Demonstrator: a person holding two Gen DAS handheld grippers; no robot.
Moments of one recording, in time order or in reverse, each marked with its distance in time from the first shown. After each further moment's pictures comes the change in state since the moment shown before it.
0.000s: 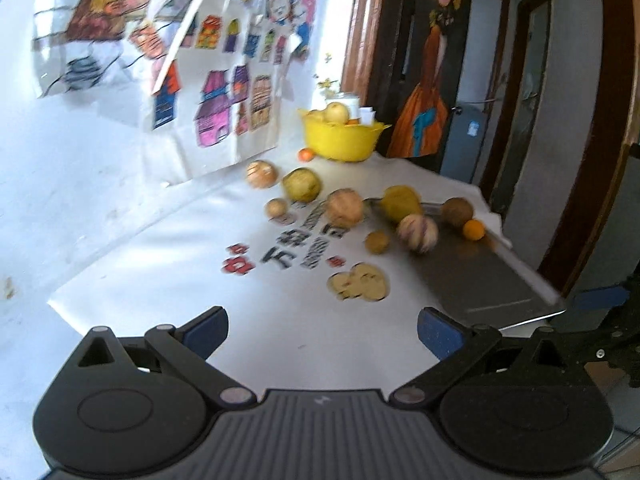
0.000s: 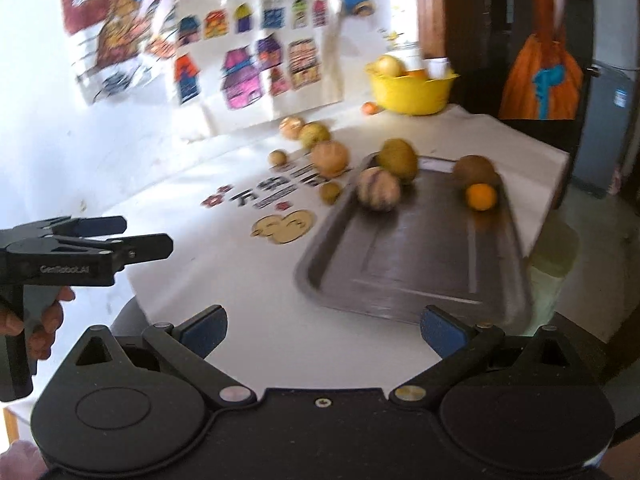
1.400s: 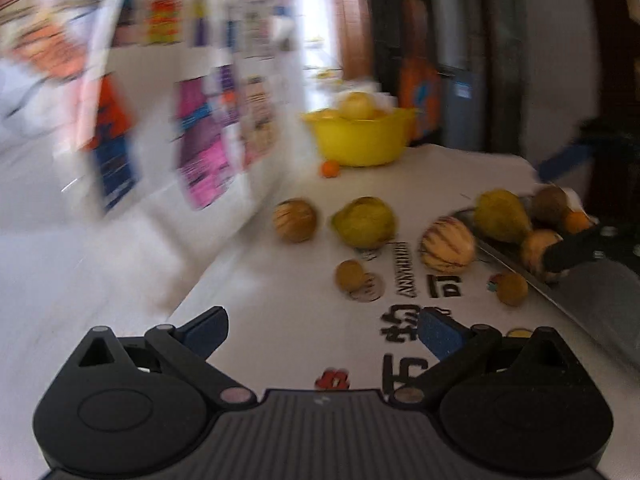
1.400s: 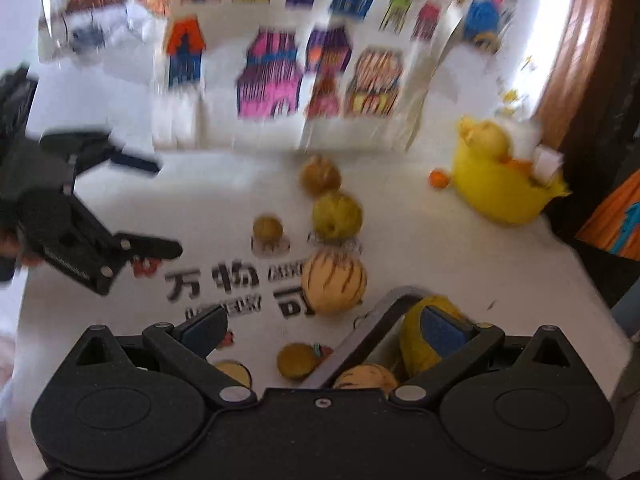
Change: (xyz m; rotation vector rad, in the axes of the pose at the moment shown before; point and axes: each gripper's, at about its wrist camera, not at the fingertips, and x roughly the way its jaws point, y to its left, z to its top) left arm 0.150 0.065 0.085 0.321 0.003 -0.022; right arm 0.170 -0.014 0.160 -0.409 0.058 0.081
